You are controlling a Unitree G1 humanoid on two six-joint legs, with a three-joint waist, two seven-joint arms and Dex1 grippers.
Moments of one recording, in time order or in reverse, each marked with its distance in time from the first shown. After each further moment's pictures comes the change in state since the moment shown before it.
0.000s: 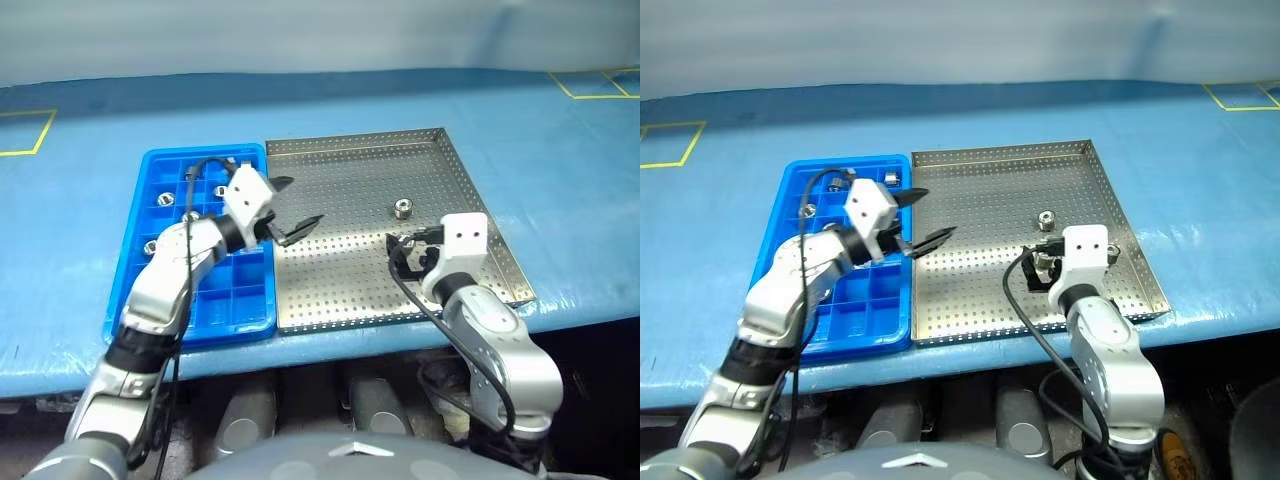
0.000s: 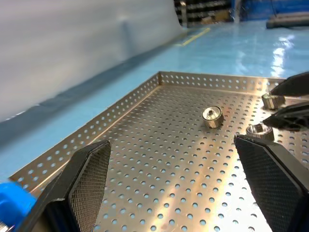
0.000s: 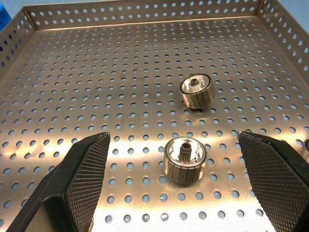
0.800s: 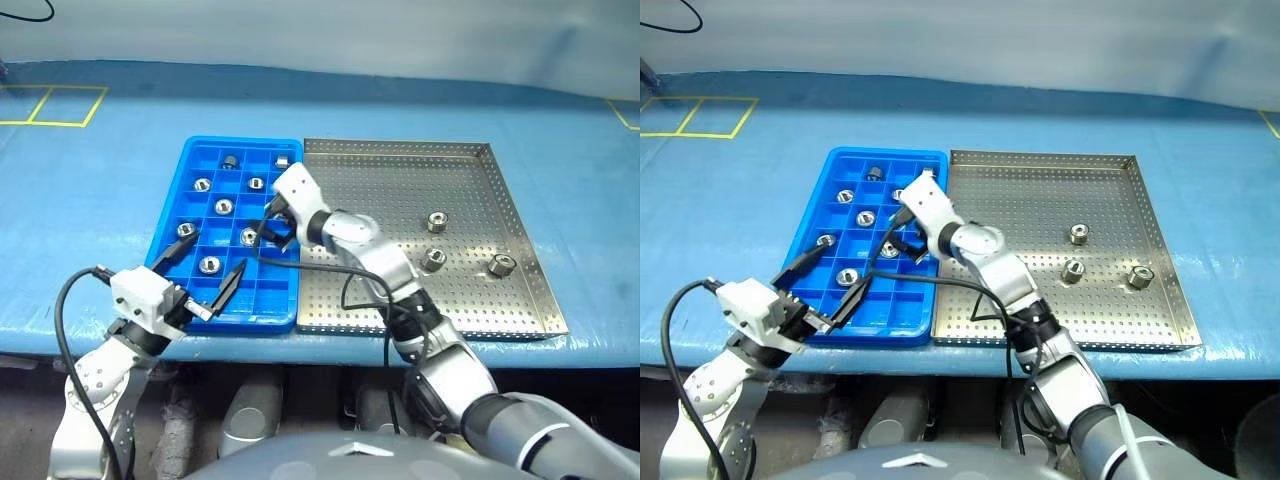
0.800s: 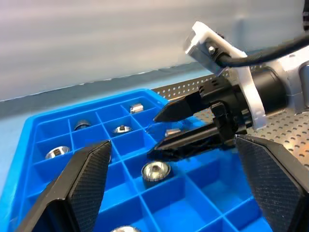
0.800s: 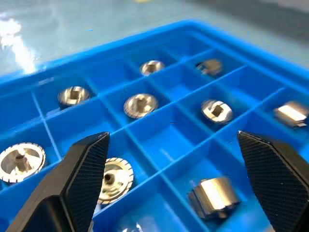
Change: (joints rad) left arm 0.833 -0.022 0.386 -0.485 -0.130 -0.310 0.144; right arm -0.652 0.042 0.364 0.855 -0.024 -0.438 0.311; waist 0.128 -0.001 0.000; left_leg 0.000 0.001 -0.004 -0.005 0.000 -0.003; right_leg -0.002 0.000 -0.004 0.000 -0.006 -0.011
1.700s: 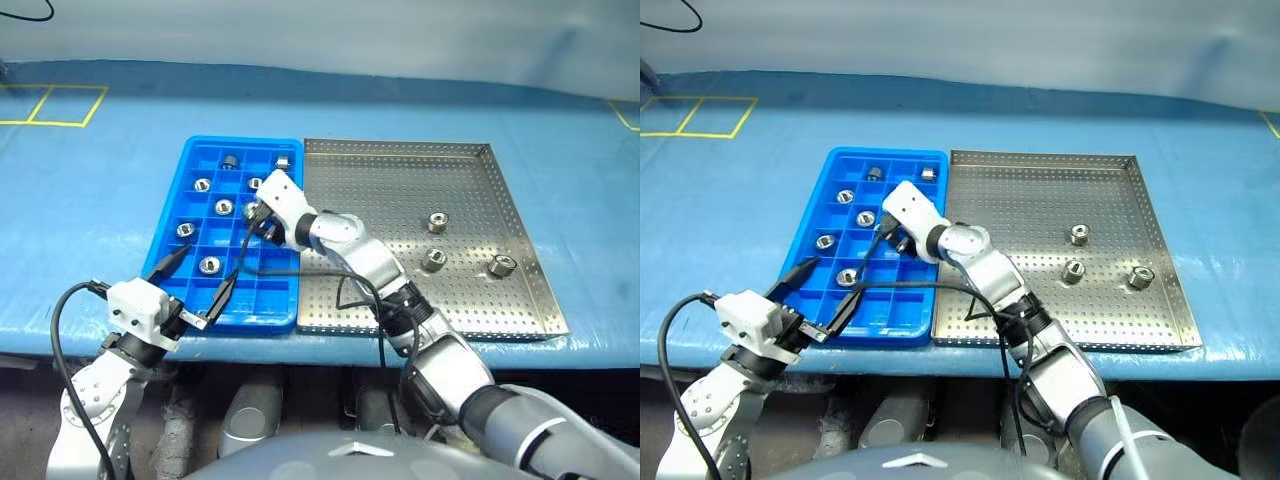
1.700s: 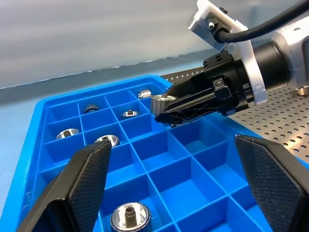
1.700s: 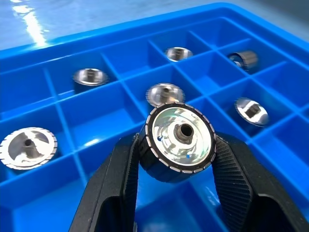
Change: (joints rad) left arm 0.109 -0.023 0.018 -0.004 0.039 -0.027 0.045; right arm -0.063 0.034 0.139 0.194 -0.031 -0.073 0.061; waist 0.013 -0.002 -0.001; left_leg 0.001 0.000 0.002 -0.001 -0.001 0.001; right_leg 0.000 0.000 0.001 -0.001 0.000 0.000
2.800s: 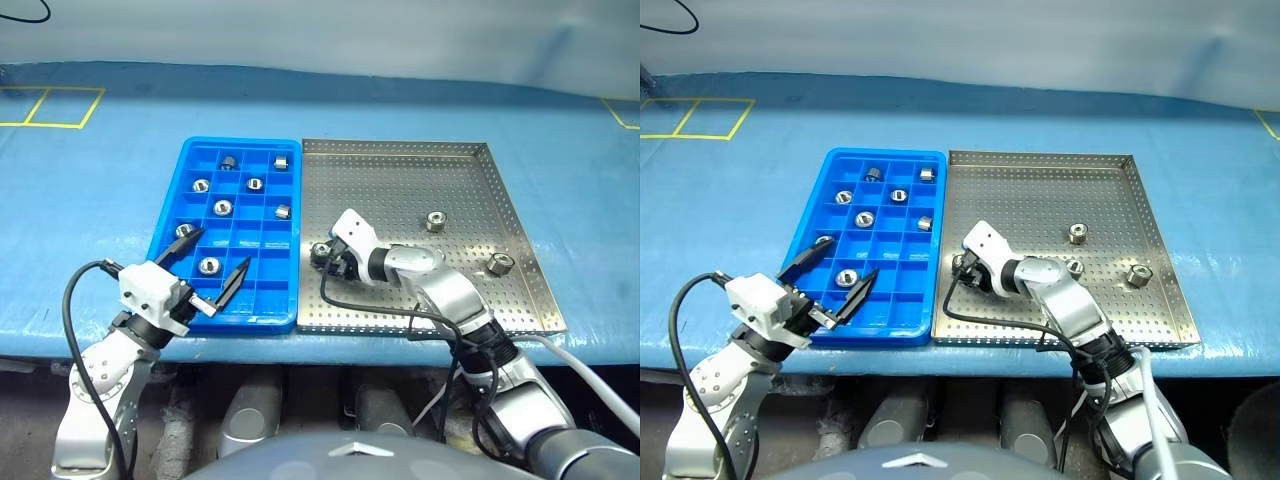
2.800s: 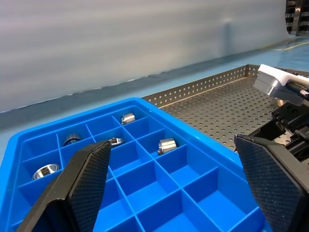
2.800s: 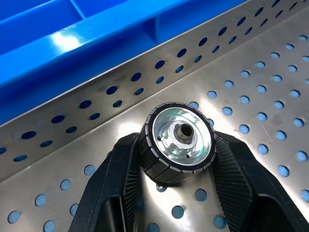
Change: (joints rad) left arm -0.110 0.018 -0.029 0.025 0.006 0.010 -0.046; right arm 0.261 -0.398 -0.071 -0.314 0.108 0.174 0.132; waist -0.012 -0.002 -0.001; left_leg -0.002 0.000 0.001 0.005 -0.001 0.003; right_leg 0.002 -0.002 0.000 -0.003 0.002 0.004
